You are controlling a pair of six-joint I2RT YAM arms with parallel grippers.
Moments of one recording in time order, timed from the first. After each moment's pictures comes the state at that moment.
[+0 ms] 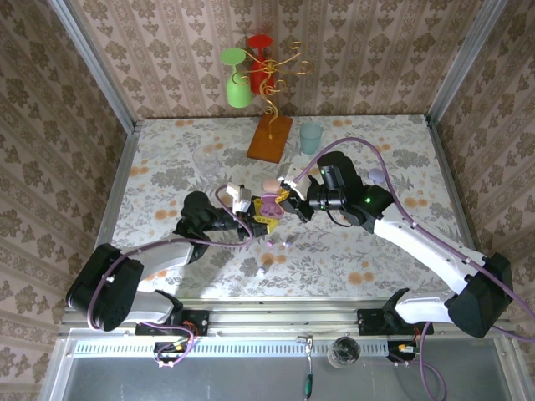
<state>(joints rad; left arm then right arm) -0.60 1.34 0.47 0.96 1.01 -0.23 0.65 1.28 1.11 -0.38 -0.43 -0.31</state>
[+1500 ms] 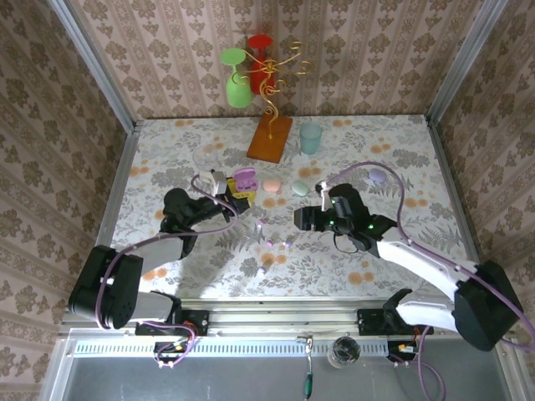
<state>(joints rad) -0.37 1.34 0.44 1.05 0.84 -0.23 0.60 1.22 0.69 -0.14 -0.16 0.52</state>
